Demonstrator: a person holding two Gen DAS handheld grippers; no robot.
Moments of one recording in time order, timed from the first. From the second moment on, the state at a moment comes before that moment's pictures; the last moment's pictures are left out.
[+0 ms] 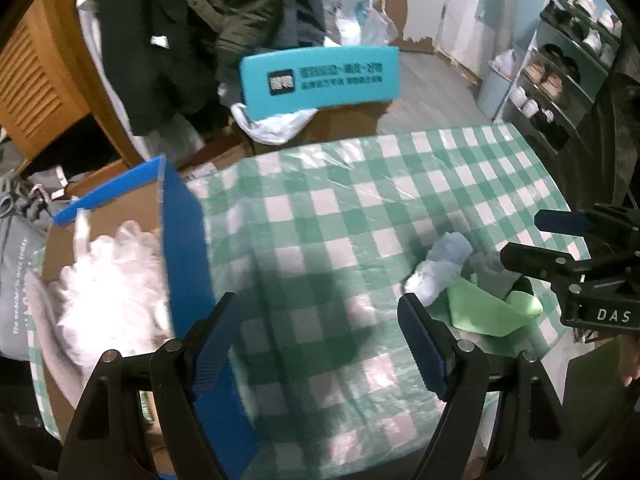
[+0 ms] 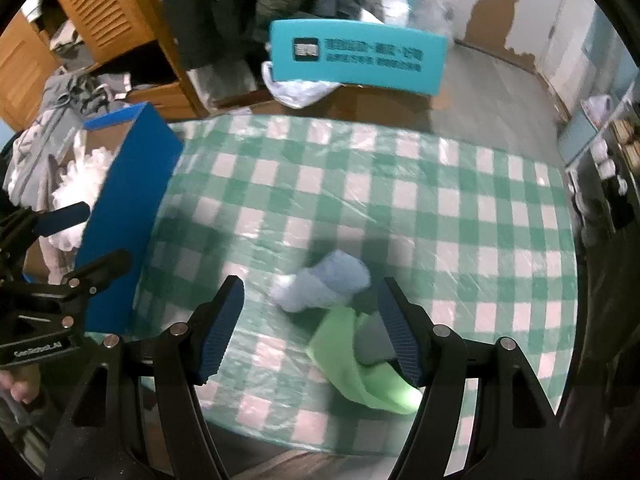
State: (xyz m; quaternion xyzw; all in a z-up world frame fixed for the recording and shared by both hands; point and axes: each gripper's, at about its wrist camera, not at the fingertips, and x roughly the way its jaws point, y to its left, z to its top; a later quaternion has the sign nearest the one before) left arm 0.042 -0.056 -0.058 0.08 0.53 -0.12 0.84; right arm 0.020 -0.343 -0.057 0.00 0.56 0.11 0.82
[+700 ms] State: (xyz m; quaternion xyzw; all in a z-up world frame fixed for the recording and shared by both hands) left arm 0.070 -0.133 -0.118 0.10 0.57 -0.18 0.80; right arm 0.020 -0.402 -0.128 0.05 0.63 0.07 0.77
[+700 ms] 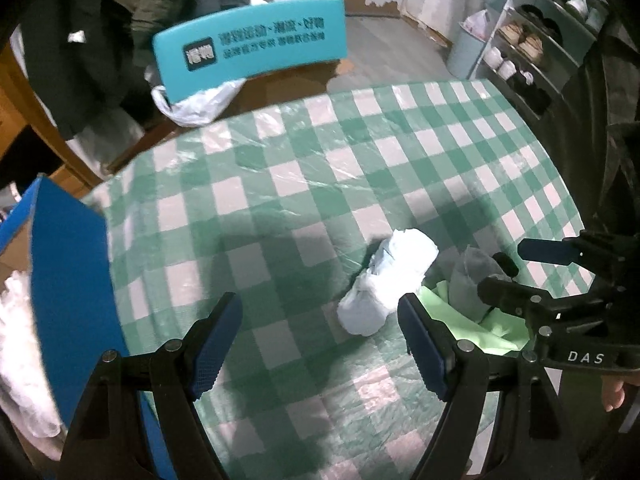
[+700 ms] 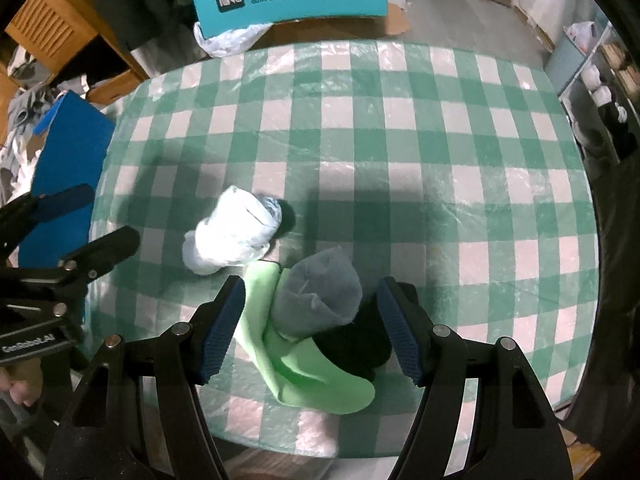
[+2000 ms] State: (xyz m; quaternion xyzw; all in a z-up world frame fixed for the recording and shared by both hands) left arm 0.085 -0.179 -0.178 0.12 0.59 -0.24 0.76; right arm 0.042 -0.425 -0.151 0.07 0.62 0.07 0.78
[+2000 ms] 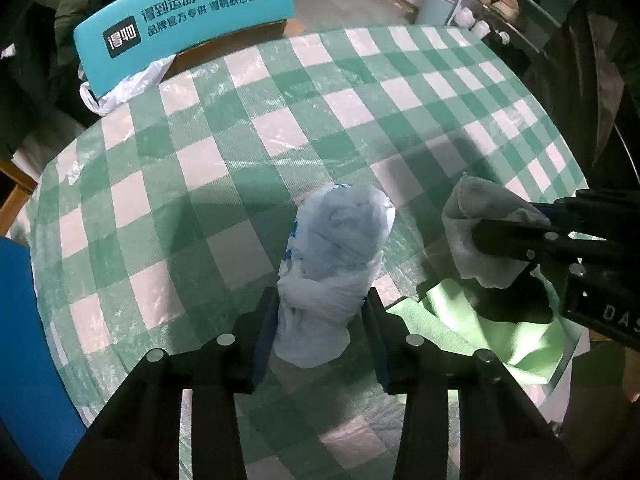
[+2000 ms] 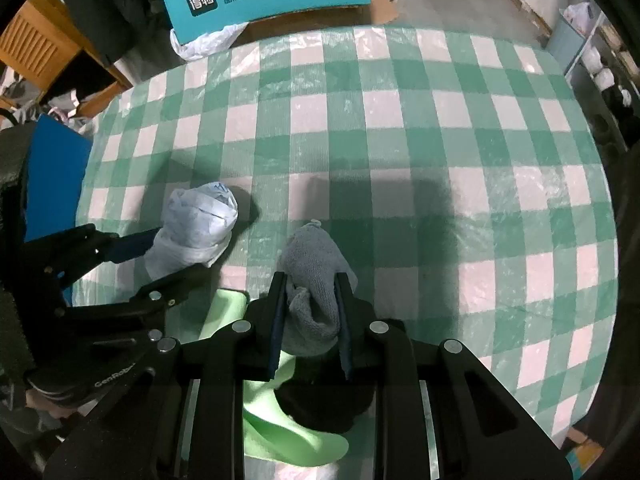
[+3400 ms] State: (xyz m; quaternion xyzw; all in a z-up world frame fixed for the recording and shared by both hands) left arm 0.042 -0.084 -0.049 0.09 0.49 -0.16 0.85; right arm 0.027 -0.358 -0.032 0.01 0.51 0.12 0.85
